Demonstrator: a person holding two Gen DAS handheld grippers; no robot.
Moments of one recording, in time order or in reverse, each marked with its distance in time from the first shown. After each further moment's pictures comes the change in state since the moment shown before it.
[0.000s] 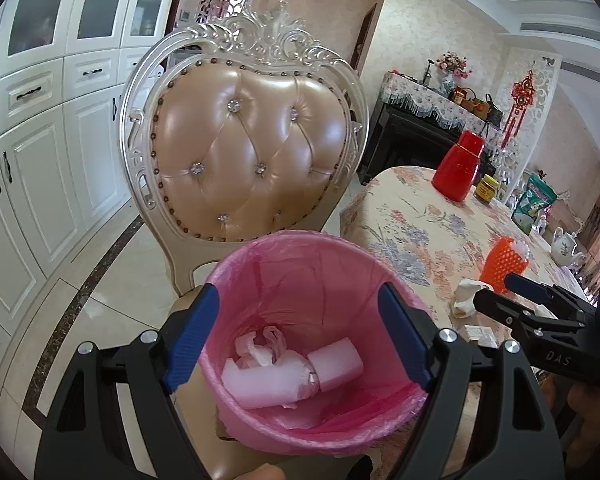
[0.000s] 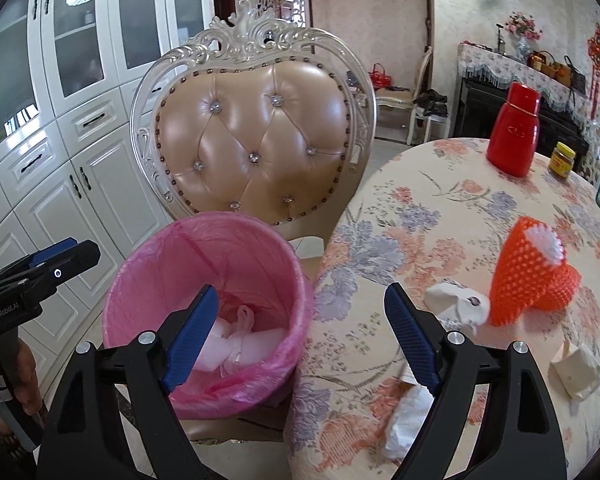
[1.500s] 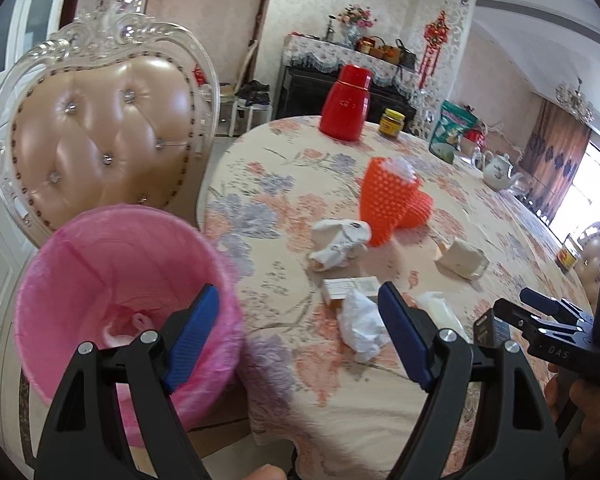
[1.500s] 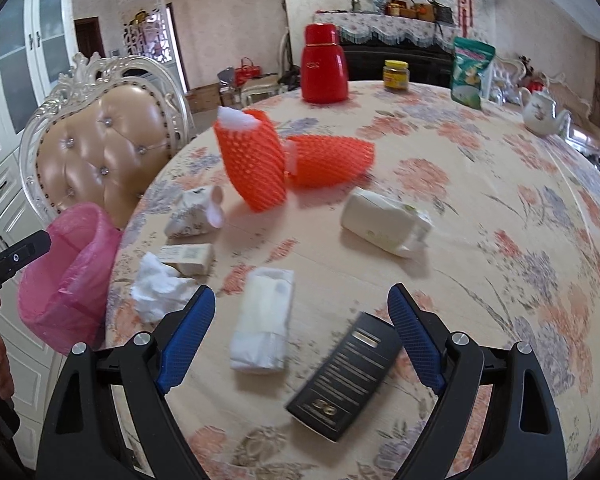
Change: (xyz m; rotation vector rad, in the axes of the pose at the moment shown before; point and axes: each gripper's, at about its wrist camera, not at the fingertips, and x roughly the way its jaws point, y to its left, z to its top) left arm 0.037 -0.176 -0.049 0.241 0.106 -0.242; right arm -0.102 -0.180 -0.132 0.341 0.020 -0.317
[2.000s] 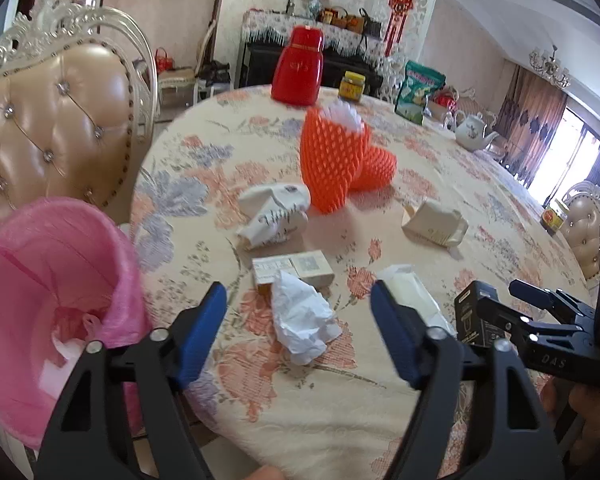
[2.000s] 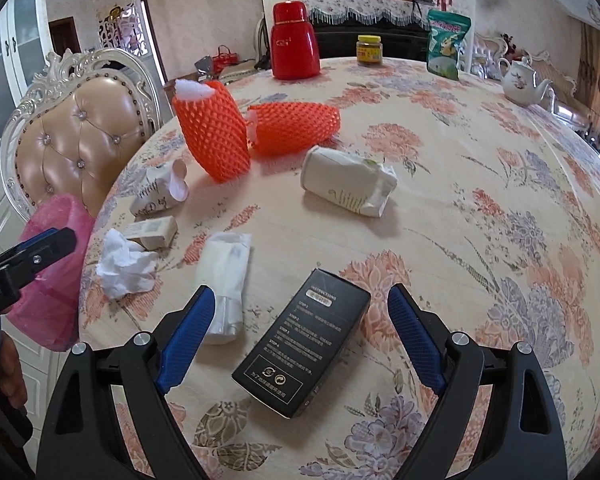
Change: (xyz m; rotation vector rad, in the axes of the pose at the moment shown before) left arm 0.055 -0.047 -0.013 0.081 0.100 -0.087; right arm 0.014 -0.019 -0.021 0.047 0.070 -0.041
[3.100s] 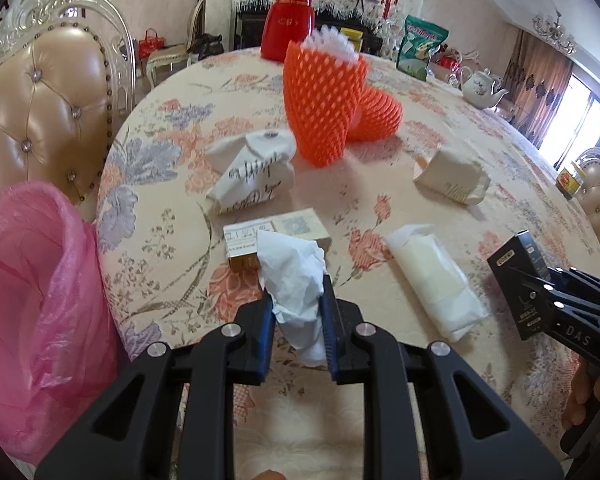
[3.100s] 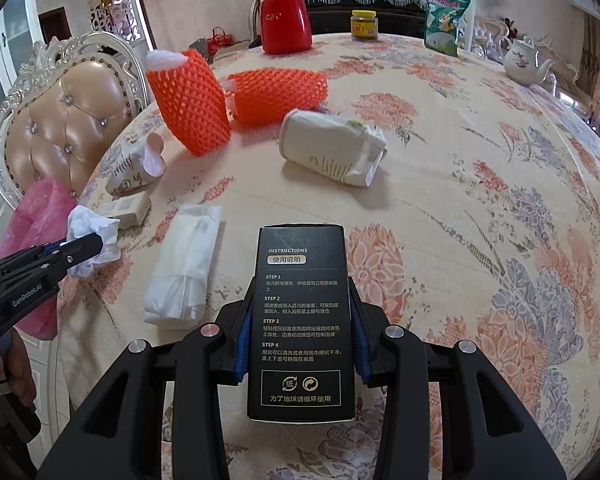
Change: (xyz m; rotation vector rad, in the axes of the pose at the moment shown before) left arm 0.045 -0.016 -0.010 0.056 0.109 0.031; right arm 0.017 -0.015 -0.003 0.008 0.054 0.001
